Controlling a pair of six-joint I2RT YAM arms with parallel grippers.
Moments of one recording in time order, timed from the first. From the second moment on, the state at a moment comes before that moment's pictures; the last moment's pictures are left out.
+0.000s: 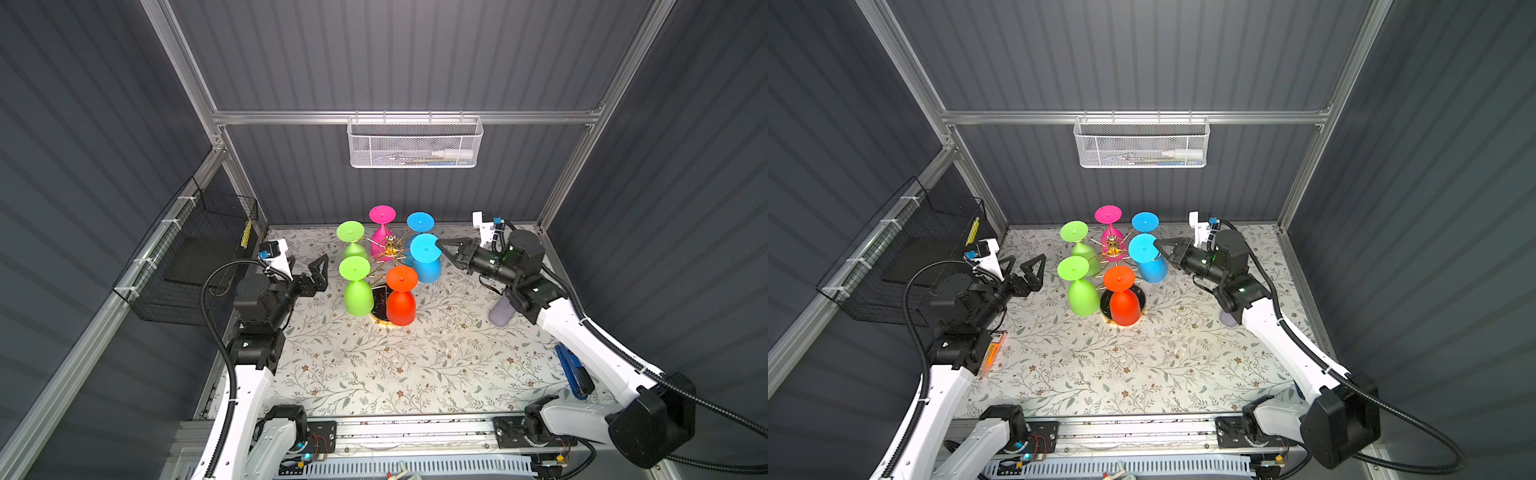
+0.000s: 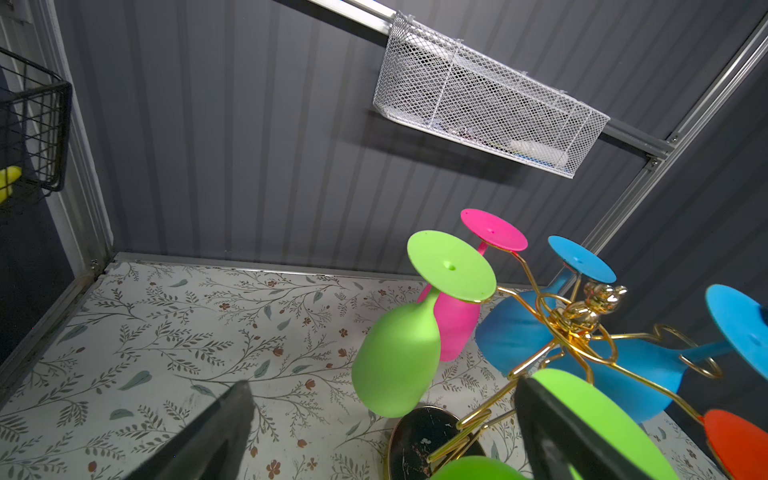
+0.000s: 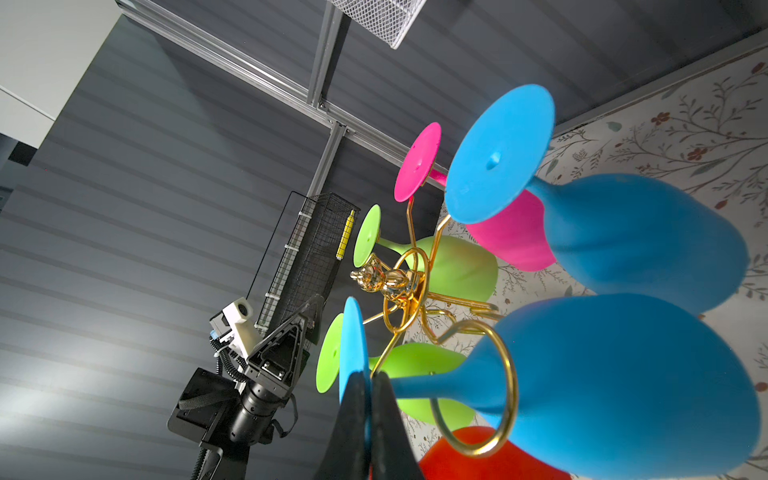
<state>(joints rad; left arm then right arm) -0.06 0.81 0.79 -0.07 0.27 -0.27 0.42 1.26 1.06 0.13 -0.55 1.03</state>
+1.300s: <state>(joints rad) -0.06 0.80 0.82 -0.09 0.25 -0.27 0.52 1.31 1.12 0.07 -0.32 0.98</state>
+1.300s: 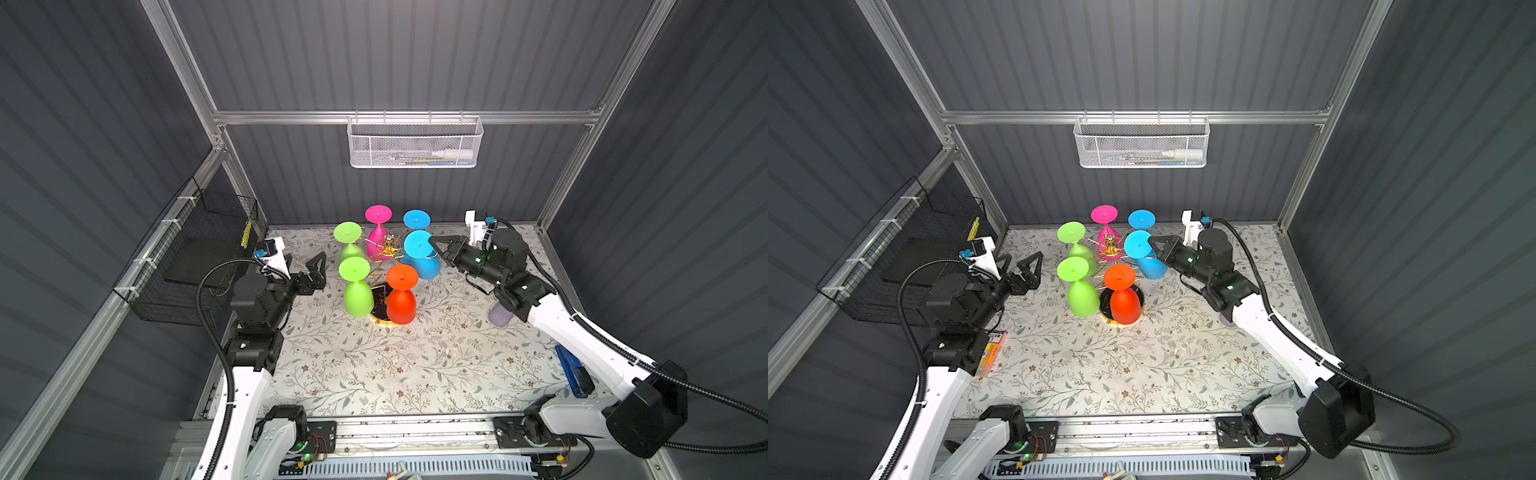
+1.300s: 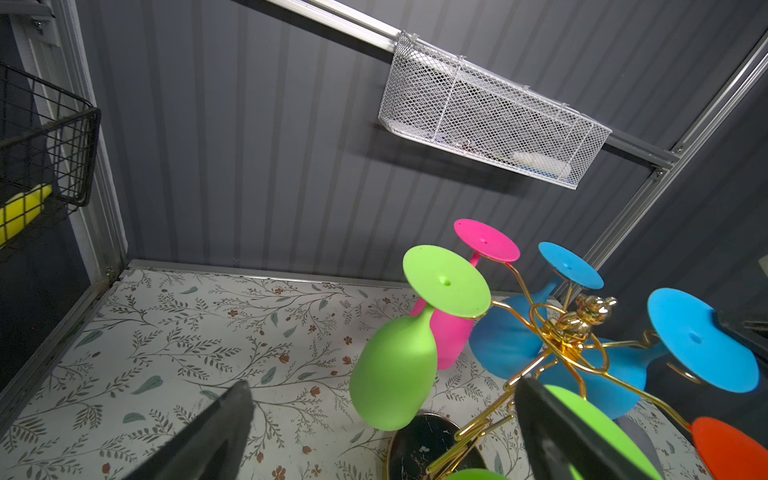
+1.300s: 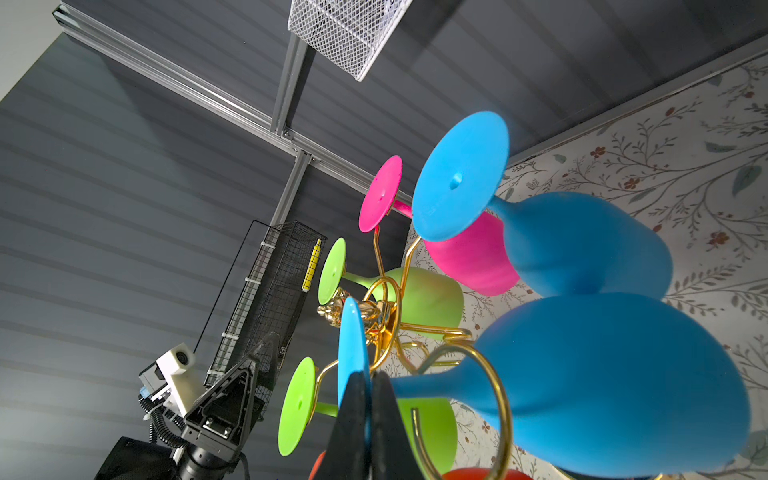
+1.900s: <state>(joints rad) -0.06 0.80 0.82 -0.09 0.25 -0.27 0.54 1.32 1.13 0.03 -0.32 0.96</state>
